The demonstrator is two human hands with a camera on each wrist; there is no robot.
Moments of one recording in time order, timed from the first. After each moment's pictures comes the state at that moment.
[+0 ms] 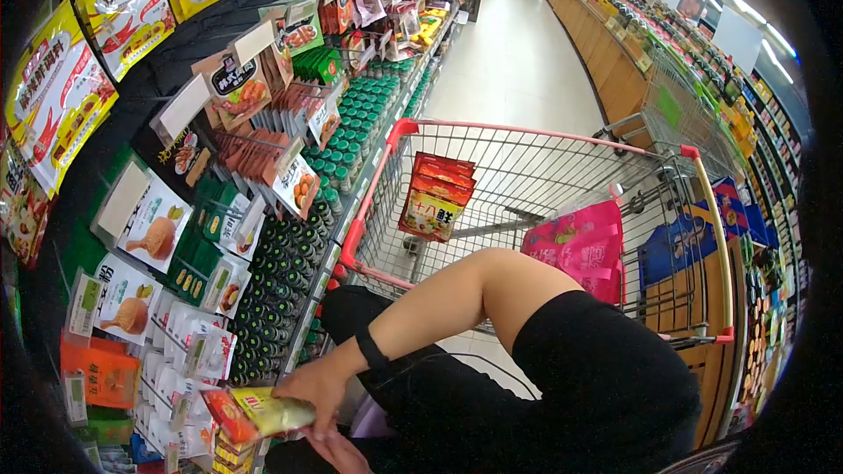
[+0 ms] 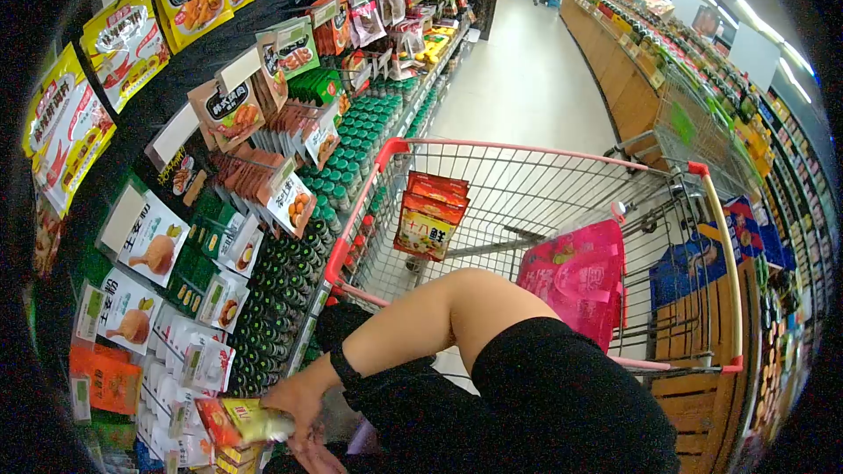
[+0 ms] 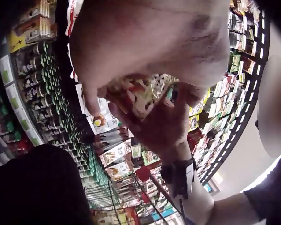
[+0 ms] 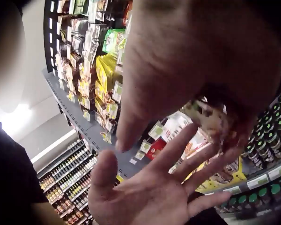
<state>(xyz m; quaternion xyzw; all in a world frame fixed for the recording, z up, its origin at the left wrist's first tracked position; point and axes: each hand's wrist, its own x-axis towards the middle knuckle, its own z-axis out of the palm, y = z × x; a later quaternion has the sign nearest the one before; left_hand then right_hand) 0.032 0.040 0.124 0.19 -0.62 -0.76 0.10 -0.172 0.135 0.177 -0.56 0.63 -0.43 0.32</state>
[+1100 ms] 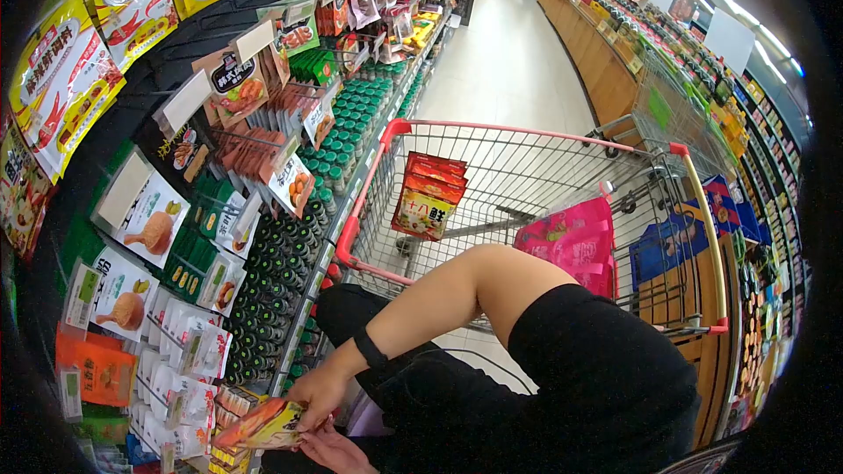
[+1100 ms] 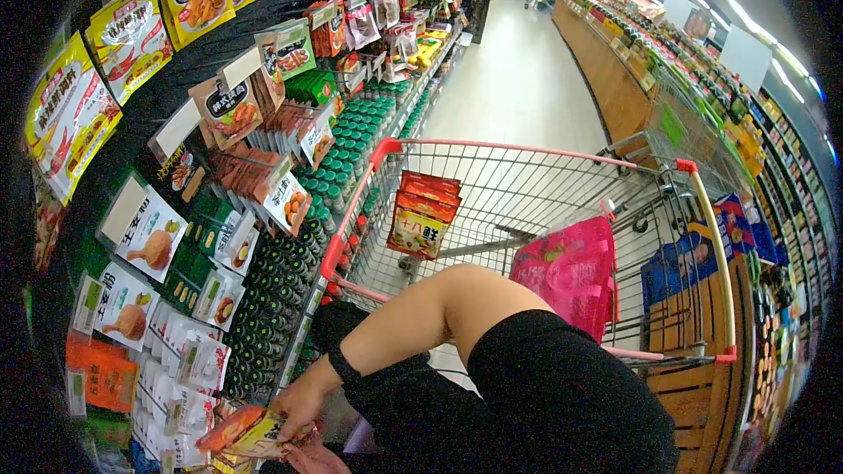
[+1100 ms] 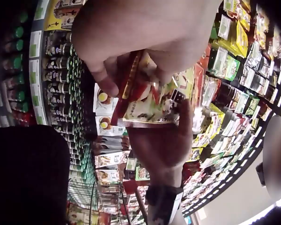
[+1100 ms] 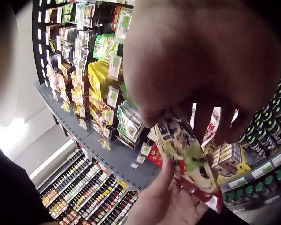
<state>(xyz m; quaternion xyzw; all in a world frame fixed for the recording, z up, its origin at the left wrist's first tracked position) 0.024 0.041 0.120 0.21 -0.46 -0.84 0.22 -0.148 0.122 0.158 -0.45 0.49 -0.52 0.53</state>
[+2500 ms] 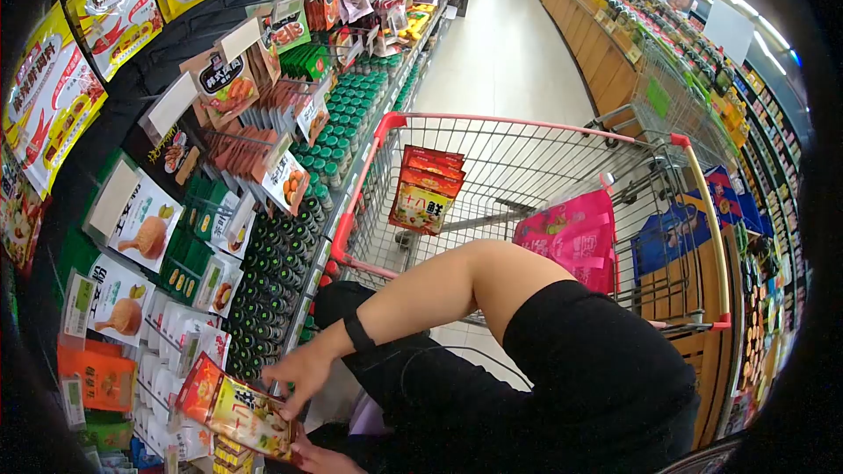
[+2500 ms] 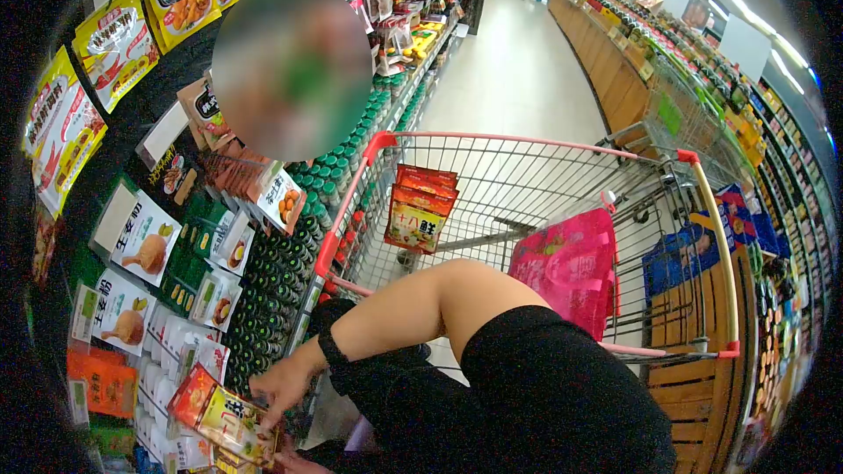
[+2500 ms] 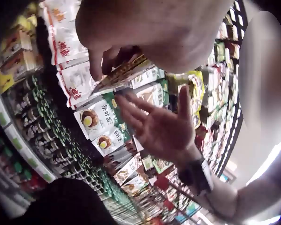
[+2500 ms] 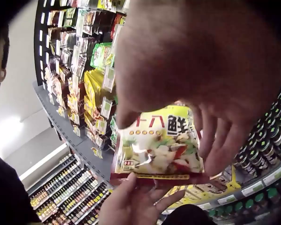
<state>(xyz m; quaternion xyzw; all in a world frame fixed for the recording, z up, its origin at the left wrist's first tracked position) 0.023 0.036 0.152 0.27 -0.70 -0.60 0.27 -0.181 0.138 0.186 -0.44 0.61 -0.47 0.46</state>
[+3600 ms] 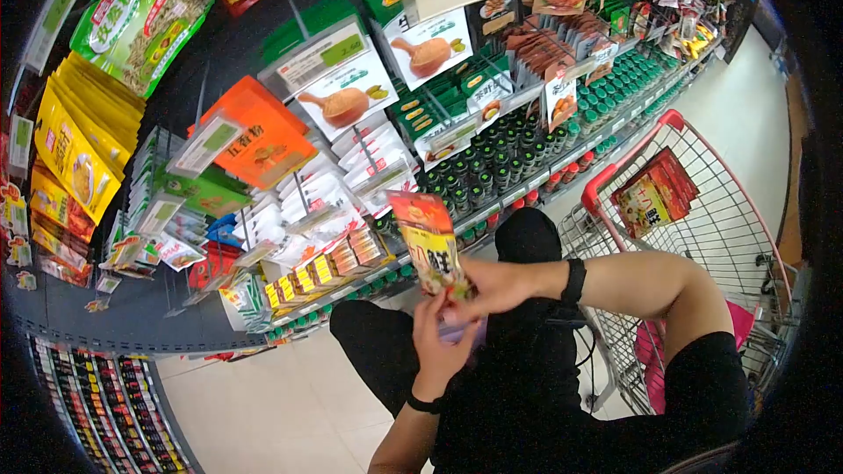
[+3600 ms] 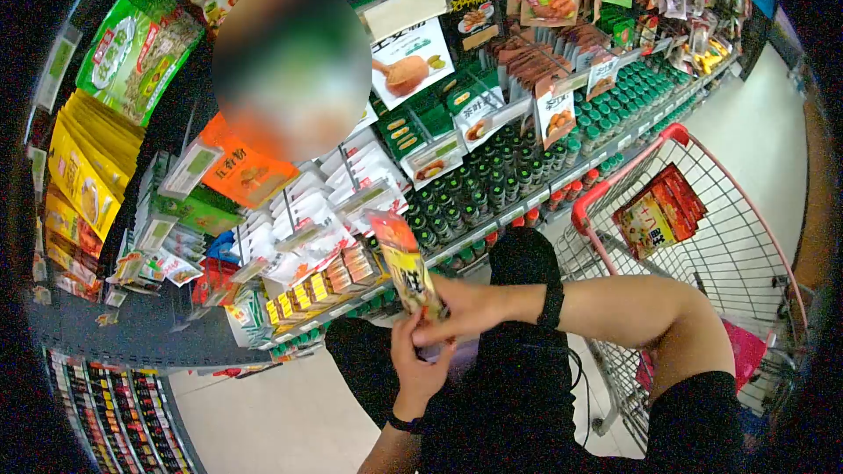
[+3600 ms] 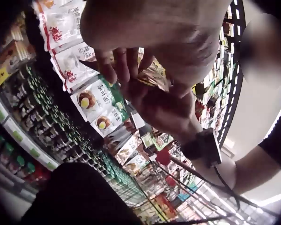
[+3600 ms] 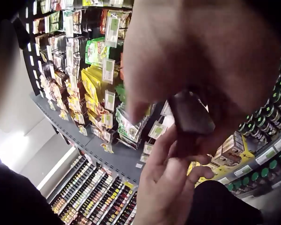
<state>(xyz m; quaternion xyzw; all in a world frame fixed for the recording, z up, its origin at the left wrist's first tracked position) 0.003 0.040 0.170 0.10 -0.87 -0.40 0.27 -0.157 0.134 0.177 -0.48 0.50 -0.59 0.42</state>
